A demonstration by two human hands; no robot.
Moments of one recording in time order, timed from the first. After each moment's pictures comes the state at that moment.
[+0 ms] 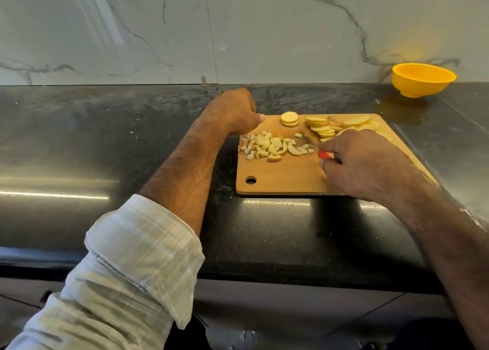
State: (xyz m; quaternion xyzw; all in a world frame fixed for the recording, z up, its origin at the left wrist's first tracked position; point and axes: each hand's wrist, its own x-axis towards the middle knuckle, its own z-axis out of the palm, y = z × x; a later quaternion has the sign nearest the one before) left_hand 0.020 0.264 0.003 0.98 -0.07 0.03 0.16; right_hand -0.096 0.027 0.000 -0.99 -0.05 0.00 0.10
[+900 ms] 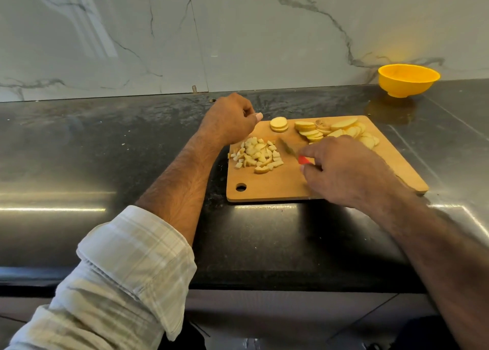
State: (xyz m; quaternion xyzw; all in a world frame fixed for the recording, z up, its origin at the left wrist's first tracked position) left_hand 0.025 0.253 -0.009 0.96 -0.11 0.11 0.24; right_hand -0.103 0.031 -0.006 -0.99 -0.09 -0.03 0.14
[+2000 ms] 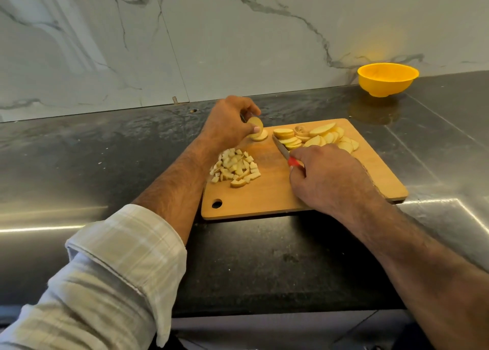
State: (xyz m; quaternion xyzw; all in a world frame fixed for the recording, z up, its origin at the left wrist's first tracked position) left_hand 0.069 0.217 -0.026 0.92 -0.18 0.14 0.32; right_hand -0.086 0.016 -0.021 -0.99 -0.03 -0.06 0.12
